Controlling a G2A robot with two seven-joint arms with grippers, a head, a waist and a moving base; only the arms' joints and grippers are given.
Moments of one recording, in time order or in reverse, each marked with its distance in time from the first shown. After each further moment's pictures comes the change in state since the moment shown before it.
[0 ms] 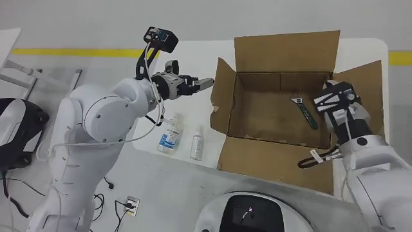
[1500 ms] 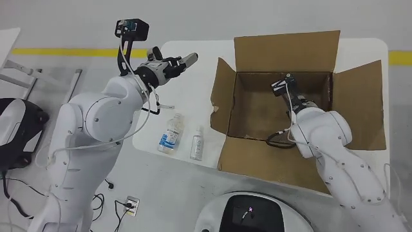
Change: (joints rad) left arm 0.084 -0.008 -0.056 -0.001 0.051 0.140 0.264; right arm 0.326 -0.129 -0.291 0.513 0.095 0.150 0.444
